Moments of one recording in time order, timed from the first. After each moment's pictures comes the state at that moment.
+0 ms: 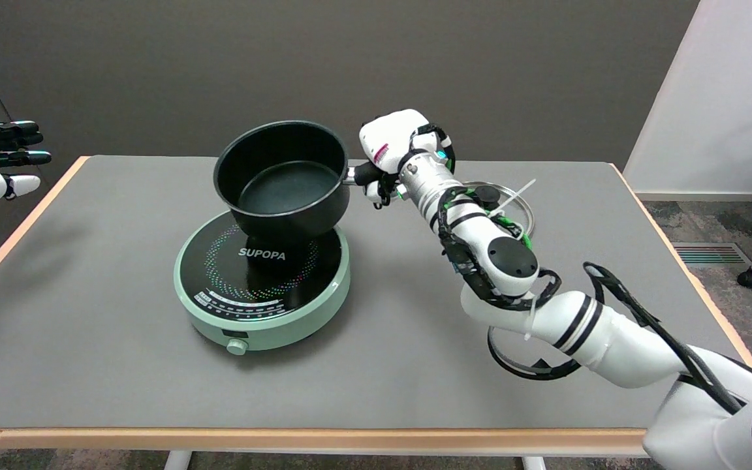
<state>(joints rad) 0.53 -1.22 -2.23 1.49 -0.92 -0.52 1.21</state>
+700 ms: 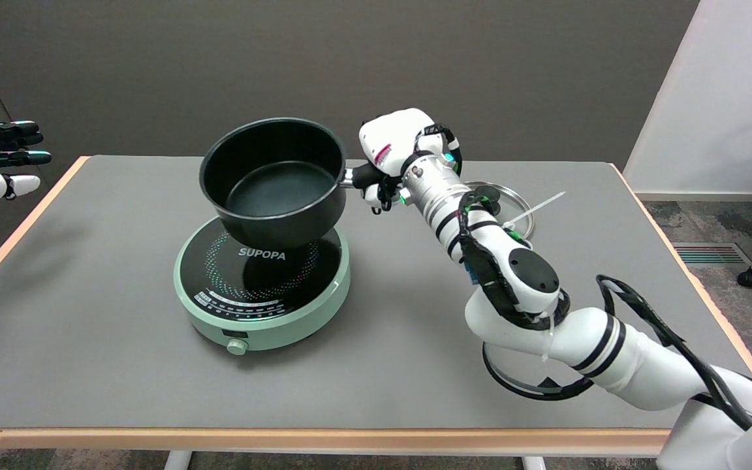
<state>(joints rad) 0.46 -1.20 -2.23 1.71 -0.79 -0.65 1.06</state>
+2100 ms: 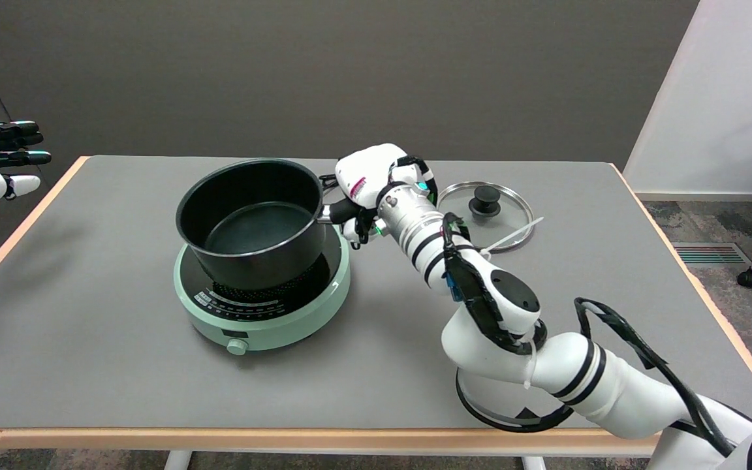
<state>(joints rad) 0.40 -1.32 -2.22 1.73 -0.68 -0.69 0.89</state>
